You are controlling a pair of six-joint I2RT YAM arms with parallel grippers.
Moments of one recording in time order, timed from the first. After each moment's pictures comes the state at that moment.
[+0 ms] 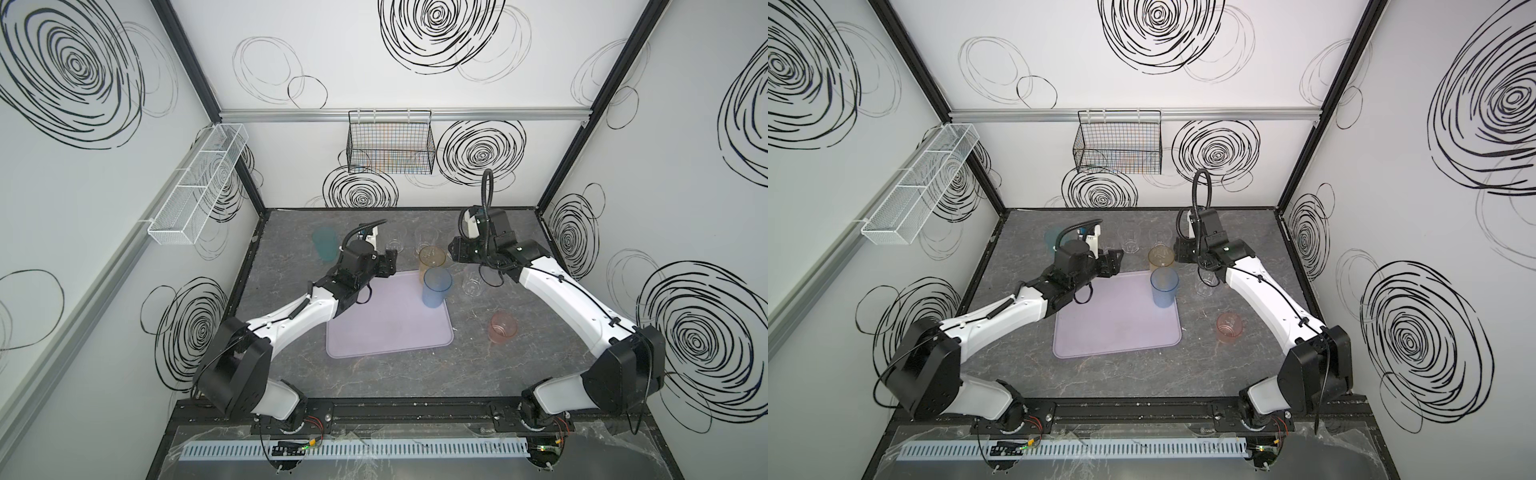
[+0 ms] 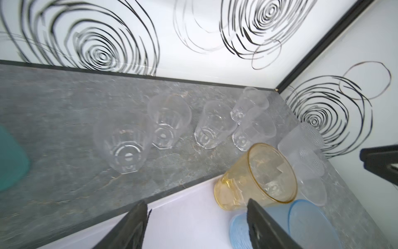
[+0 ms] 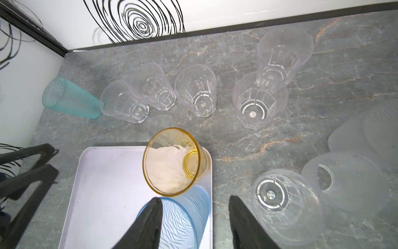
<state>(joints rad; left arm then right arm) -0.51 1.42 0.92 0.08 -0.10 -0.42 0.40 1.44 1.29 -0.59 -0.02 0.39</state>
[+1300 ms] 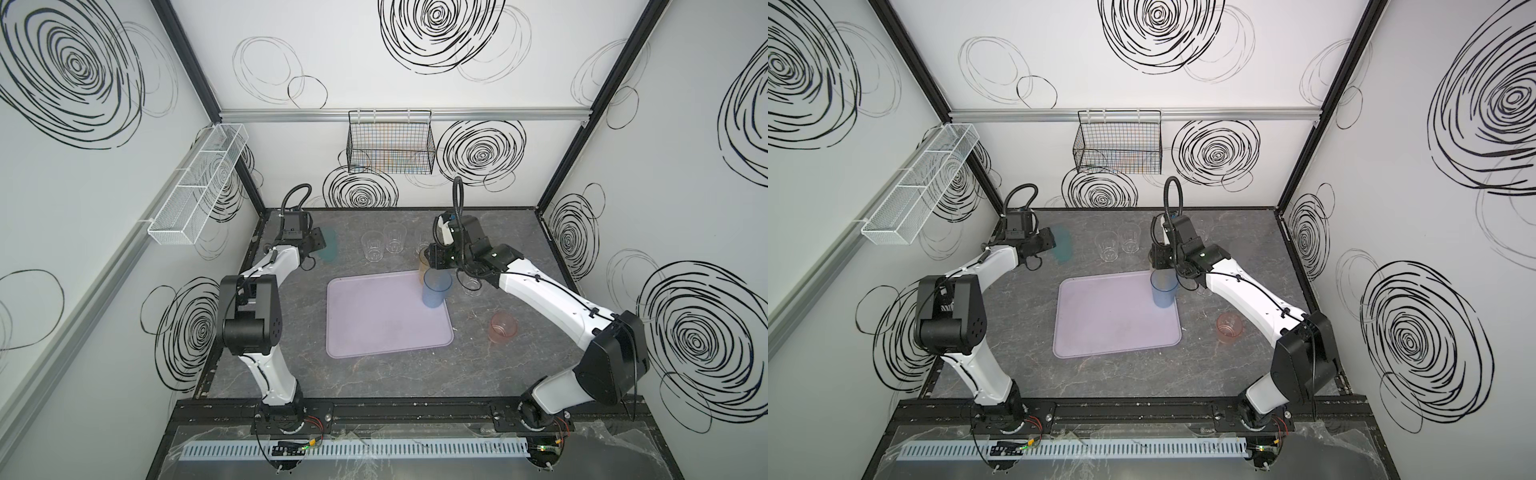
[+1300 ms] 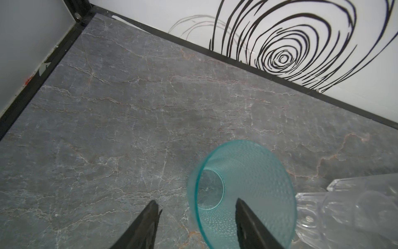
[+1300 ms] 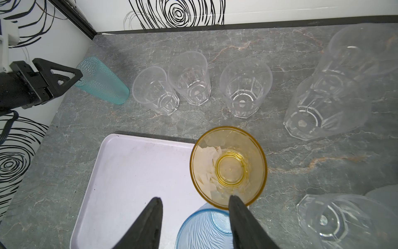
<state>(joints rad) 0.05 1.83 1.25 -0.17 -0.02 -0.30 0.56 1.51 1.29 -0.50 0.00 0.40</state>
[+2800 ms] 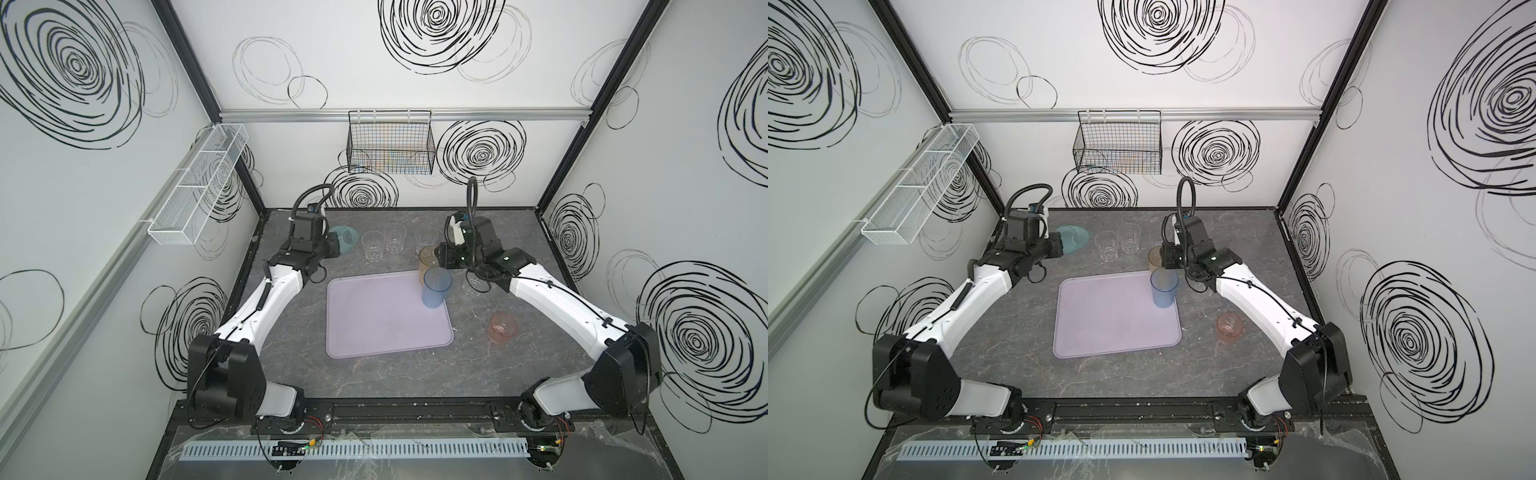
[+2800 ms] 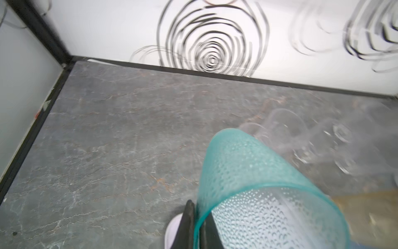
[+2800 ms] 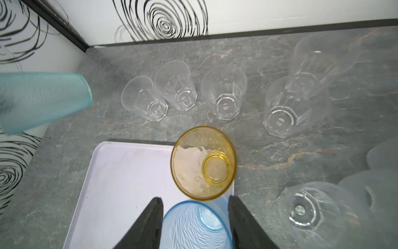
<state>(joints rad) -0.22 1.40 1.16 -0.41 -0.06 -0.22 0.48 1.42 1.23 -0.48 0.02 0.40</state>
